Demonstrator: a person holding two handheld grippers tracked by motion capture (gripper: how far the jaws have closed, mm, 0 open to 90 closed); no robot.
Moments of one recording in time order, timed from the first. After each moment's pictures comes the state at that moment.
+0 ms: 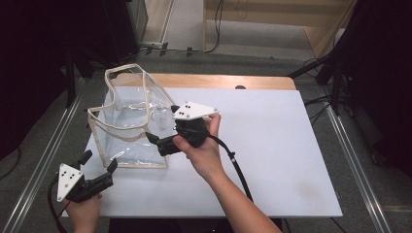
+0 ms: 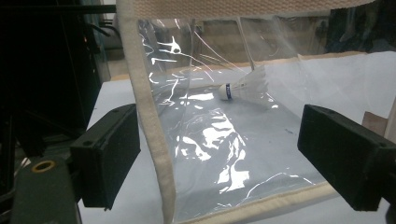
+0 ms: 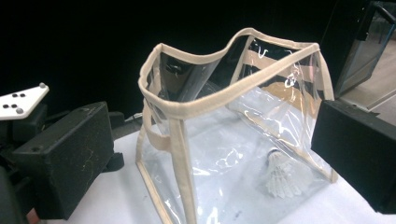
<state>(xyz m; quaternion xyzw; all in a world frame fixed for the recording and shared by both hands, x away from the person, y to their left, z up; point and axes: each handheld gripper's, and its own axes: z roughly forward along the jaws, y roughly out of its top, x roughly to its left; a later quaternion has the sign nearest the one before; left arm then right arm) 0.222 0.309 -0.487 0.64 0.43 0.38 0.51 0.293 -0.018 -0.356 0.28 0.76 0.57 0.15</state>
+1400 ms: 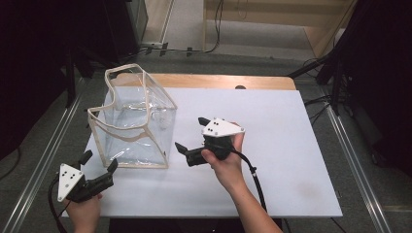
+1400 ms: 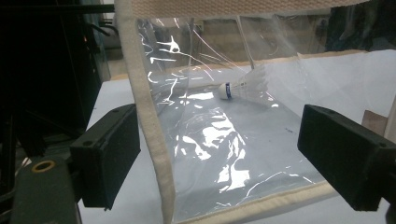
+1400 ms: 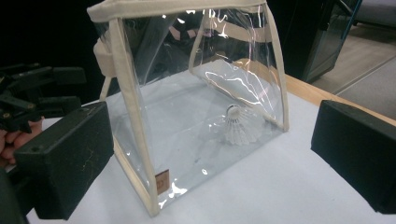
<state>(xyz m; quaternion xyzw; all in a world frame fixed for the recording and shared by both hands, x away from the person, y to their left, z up) 0.222 0.308 -0.487 0.65 0.43 0.38 0.51 0.278 -0.074 -0.404 0.30 0.75 0.55 0.19</state>
